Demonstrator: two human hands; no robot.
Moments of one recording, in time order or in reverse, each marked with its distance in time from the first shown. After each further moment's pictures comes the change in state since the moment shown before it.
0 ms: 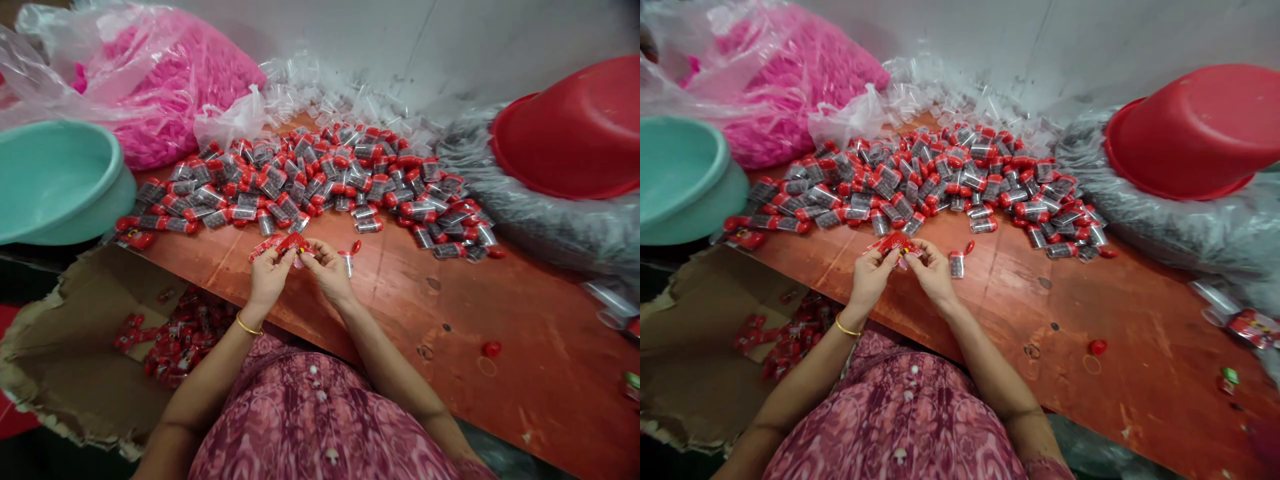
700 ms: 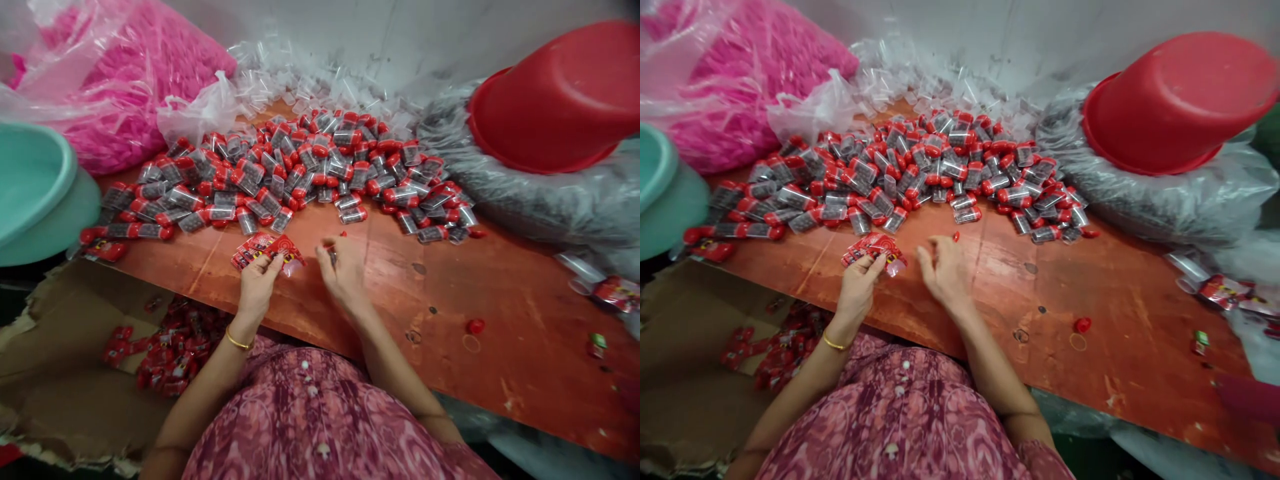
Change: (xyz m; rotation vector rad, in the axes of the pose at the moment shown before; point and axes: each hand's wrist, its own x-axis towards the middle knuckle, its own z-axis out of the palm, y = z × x) left_hand -0.009 -0.005 0.017 -0.332 -0.004 -0.239; right_hand -0.016 -0.016 -0.048 -1.042 0.204 -0.327
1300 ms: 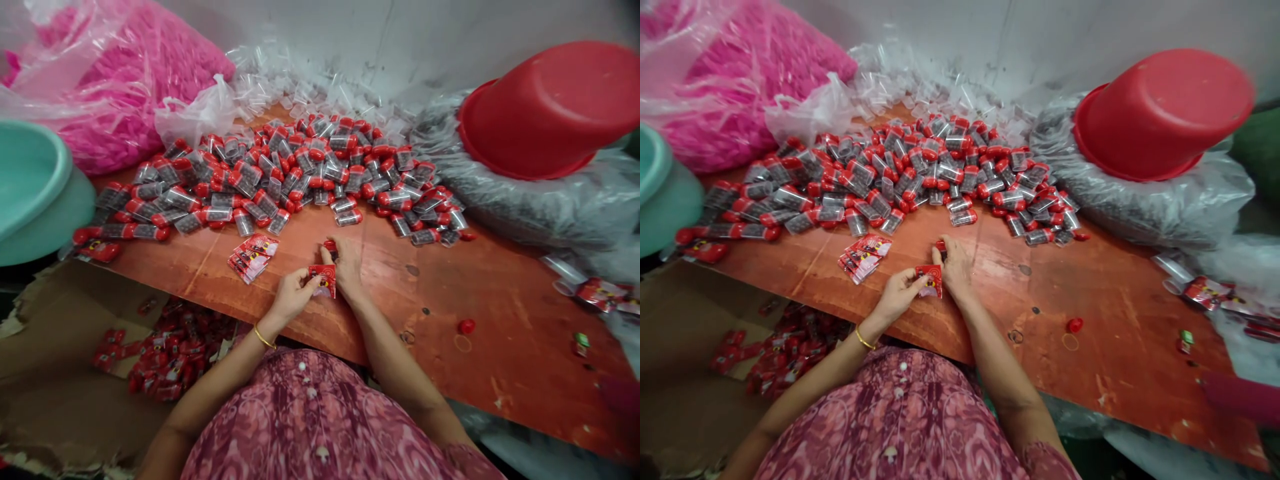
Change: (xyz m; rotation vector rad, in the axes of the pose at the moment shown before) left_hand -0.013 -0.039 0.038 0.080 -0.383 -0.061; right_hand 0.007 0.059 0.019 -0.099 -0.009 0.044
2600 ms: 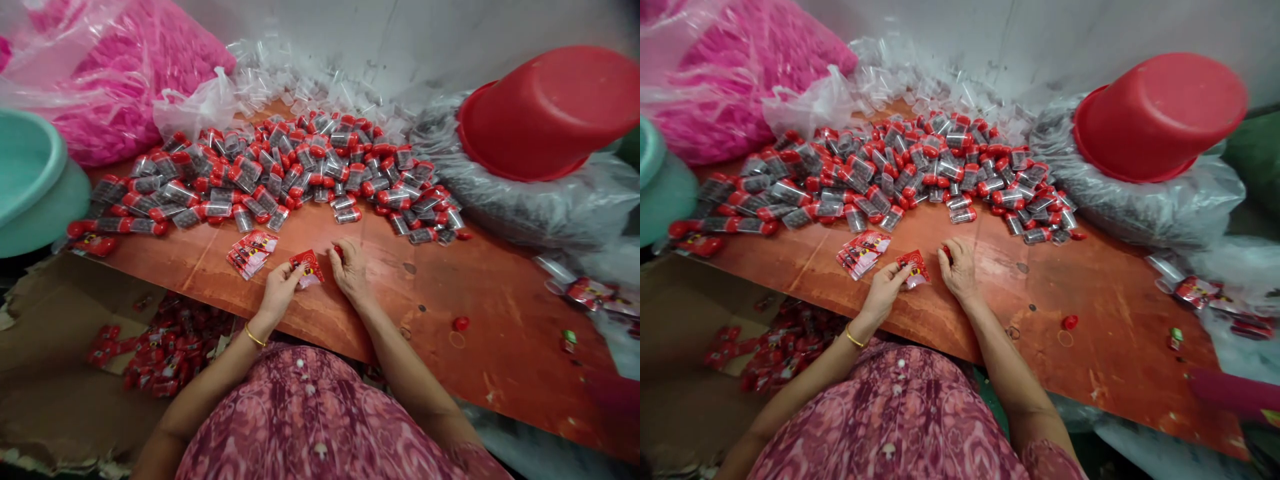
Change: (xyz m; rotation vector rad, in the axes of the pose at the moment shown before) left_hand -0.007 0.015 -0.008 -0.253 0.210 -0.166; right_hand -0.014 0.013 -0.008 0.086 0.209 -0.294
